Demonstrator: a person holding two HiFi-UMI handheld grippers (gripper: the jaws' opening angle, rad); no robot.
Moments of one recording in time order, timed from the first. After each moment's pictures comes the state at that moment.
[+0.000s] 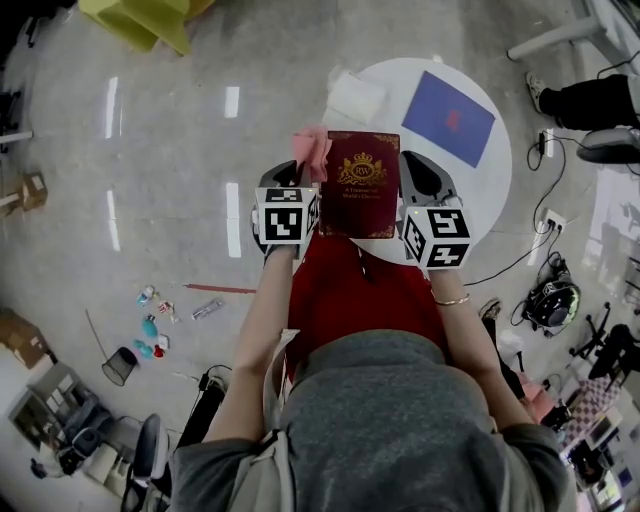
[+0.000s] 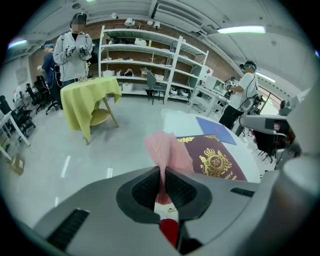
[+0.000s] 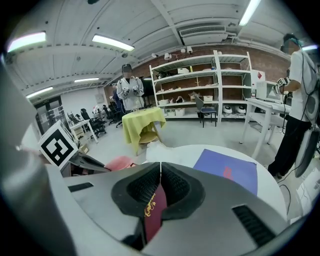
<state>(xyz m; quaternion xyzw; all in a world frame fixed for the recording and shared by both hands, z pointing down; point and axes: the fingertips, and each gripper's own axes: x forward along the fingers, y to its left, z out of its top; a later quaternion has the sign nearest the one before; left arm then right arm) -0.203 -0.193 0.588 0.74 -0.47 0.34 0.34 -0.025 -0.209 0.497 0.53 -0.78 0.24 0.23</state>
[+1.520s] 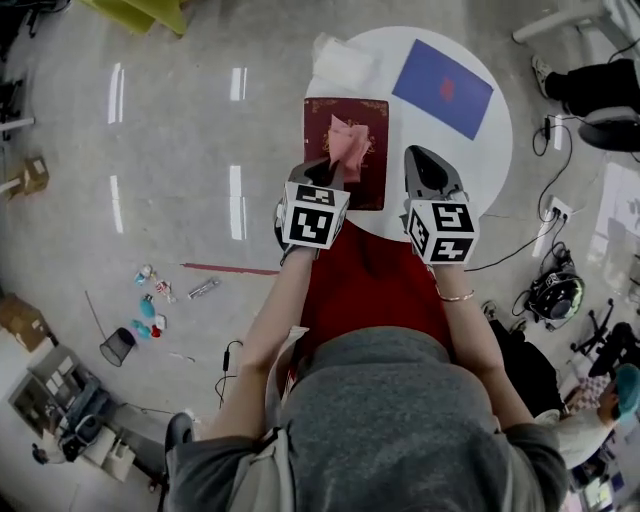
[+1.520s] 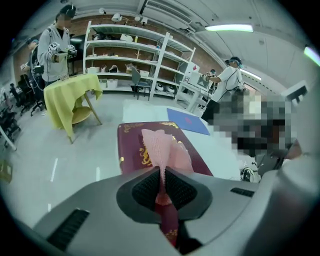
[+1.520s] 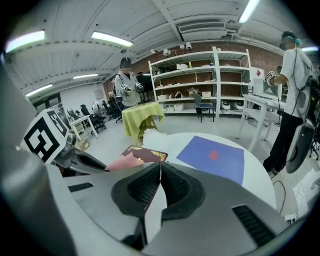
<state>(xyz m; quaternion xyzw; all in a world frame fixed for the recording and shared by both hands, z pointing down) -0.104 -0.129 0.581 0.77 -0.41 0.34 0.35 0.020 -0.160 0.515 0.52 -0.78 0.25 0.25</state>
